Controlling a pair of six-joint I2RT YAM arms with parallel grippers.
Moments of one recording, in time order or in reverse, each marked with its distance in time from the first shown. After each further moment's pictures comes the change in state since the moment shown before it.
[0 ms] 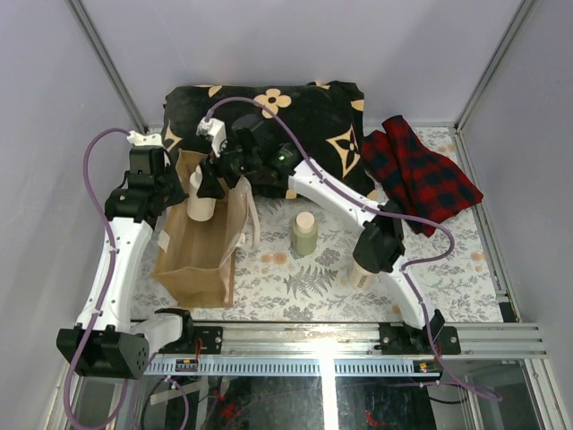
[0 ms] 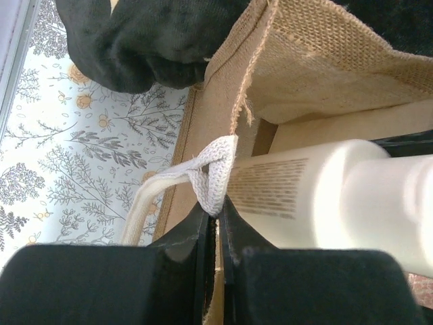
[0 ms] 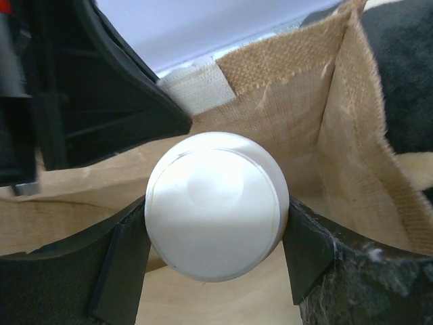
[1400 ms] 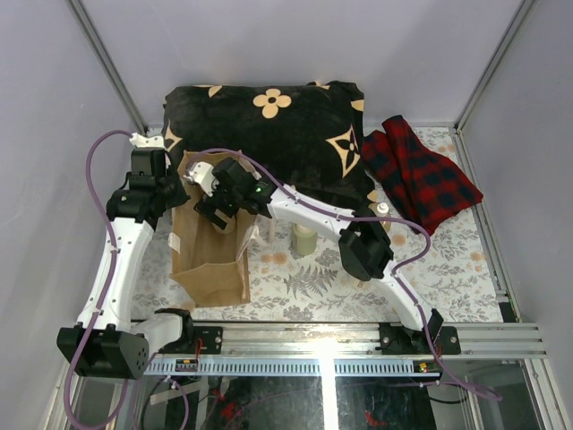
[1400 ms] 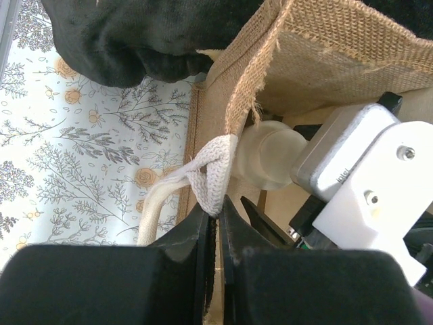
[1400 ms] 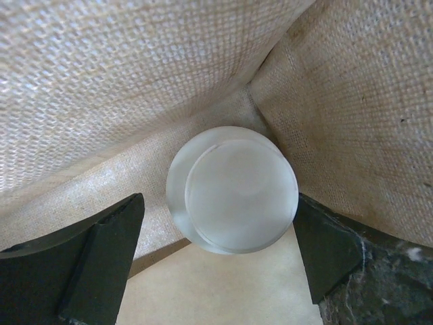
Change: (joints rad) left arm 0.000 -0.003 -0.026 0.006 0.017 -0.006; right arm 0.118 0.077 -0.181 0.016 0.492 -0.273
